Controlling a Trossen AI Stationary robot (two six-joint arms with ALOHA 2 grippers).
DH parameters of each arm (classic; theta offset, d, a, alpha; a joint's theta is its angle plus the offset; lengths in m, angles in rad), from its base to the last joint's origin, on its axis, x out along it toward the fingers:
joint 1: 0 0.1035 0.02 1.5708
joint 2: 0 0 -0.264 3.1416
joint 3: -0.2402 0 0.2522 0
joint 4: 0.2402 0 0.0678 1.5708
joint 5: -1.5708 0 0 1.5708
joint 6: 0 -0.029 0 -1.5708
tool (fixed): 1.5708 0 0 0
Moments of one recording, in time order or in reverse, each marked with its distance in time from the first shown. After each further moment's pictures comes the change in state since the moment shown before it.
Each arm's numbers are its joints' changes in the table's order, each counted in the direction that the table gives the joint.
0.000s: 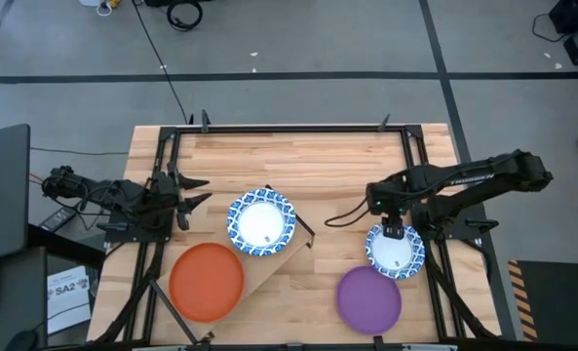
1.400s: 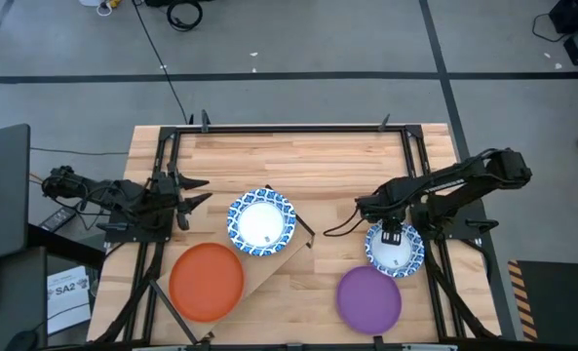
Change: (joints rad) left arm 0.000 0.000 0.000 0.003 0.000 -0.002; right arm -0.002 -0.236 0.142 -0.094 0.014 -0.055
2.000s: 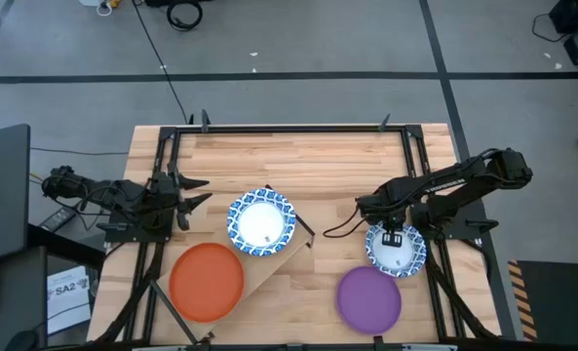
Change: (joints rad) left arm 0.000 0.000 0.000 0.005 0.000 -0.002; right arm 0.000 0.007 -0.002 0.000 0.052 0.016
